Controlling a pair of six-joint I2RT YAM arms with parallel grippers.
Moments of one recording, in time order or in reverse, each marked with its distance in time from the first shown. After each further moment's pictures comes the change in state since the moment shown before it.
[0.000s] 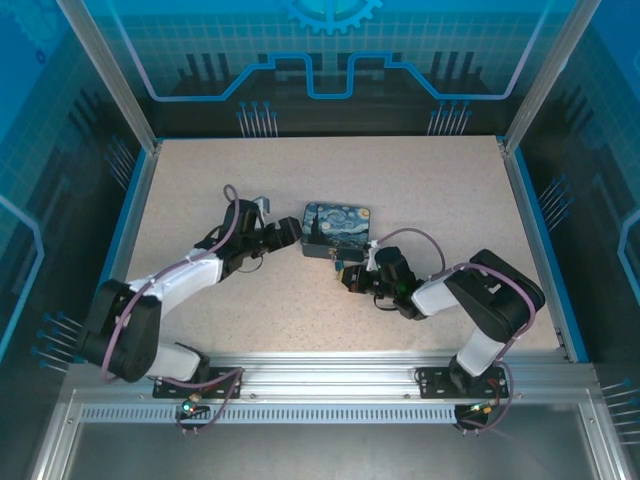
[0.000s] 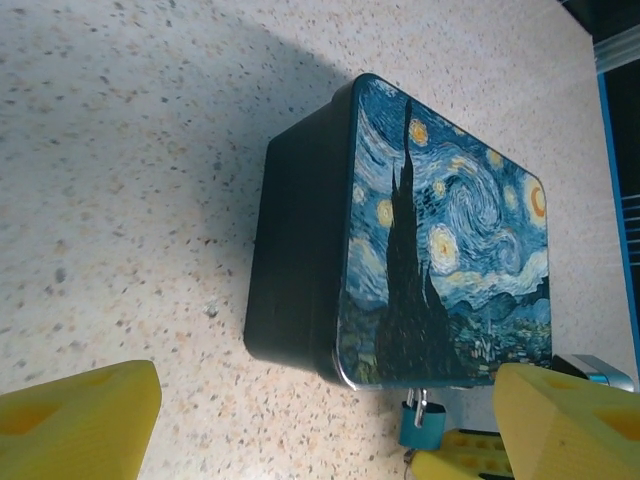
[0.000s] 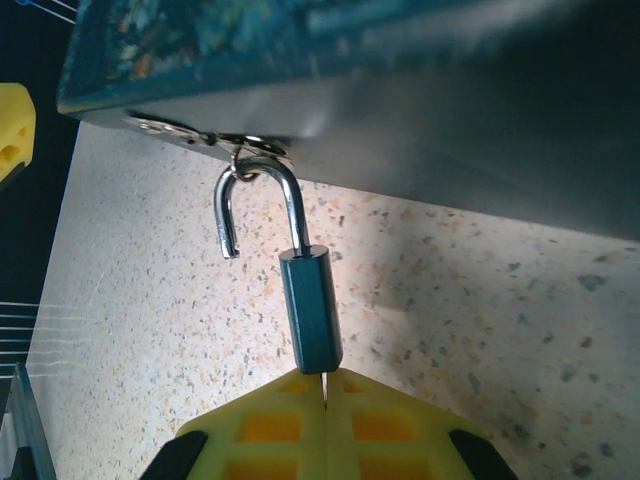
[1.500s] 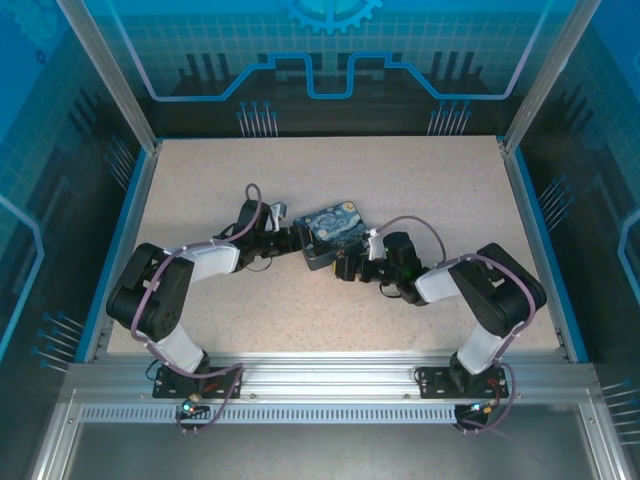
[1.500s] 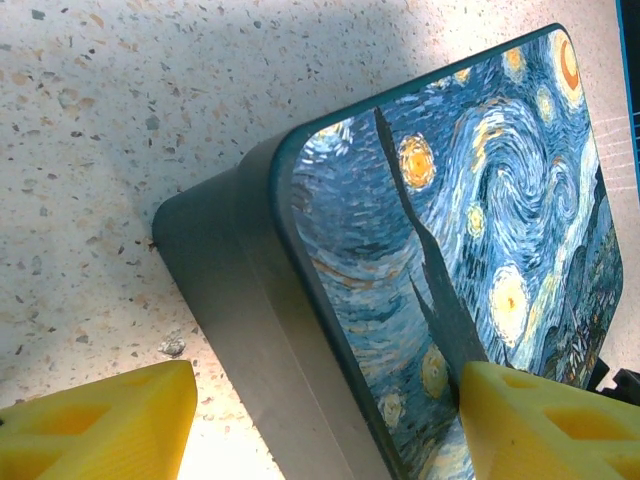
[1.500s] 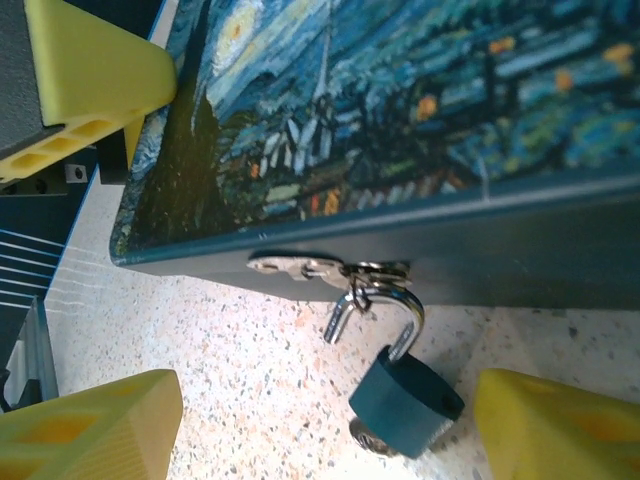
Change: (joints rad) left arm 0.006 0.220 0.011 0.154 0.146 0.080; right arm -0.113 0.024 0.082 -0.030 -0.225 -0.230
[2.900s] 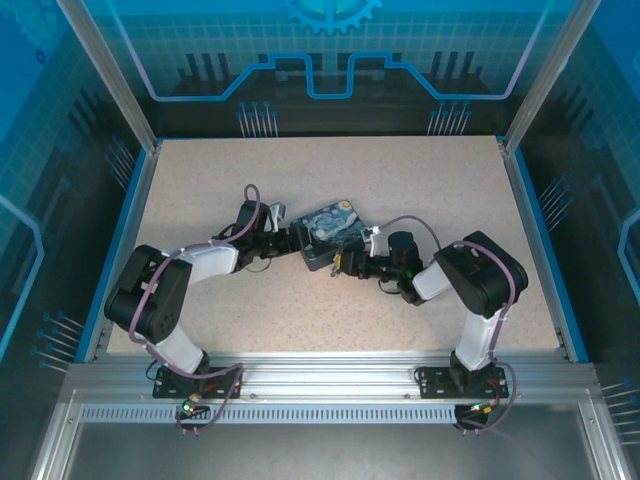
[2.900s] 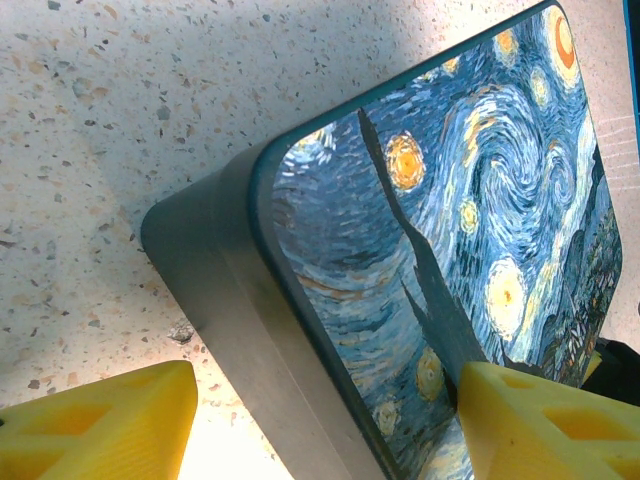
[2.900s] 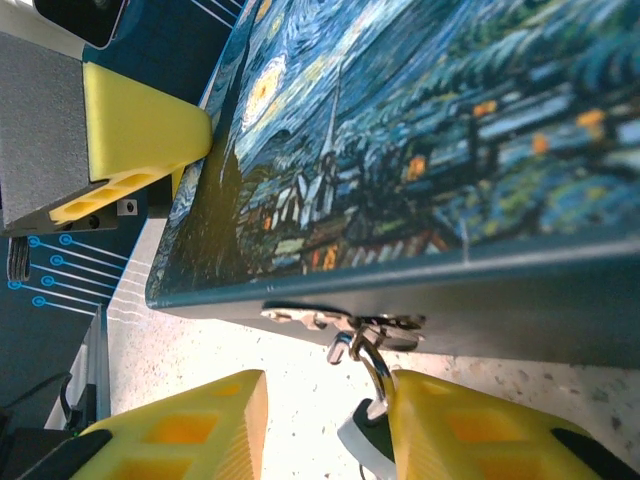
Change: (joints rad) left arm 0.001 -0.014 -0.005 -0.020 -0.002 -0.001; right arm -0.049 0.136 -0.007 0.264 -0.126 0.066
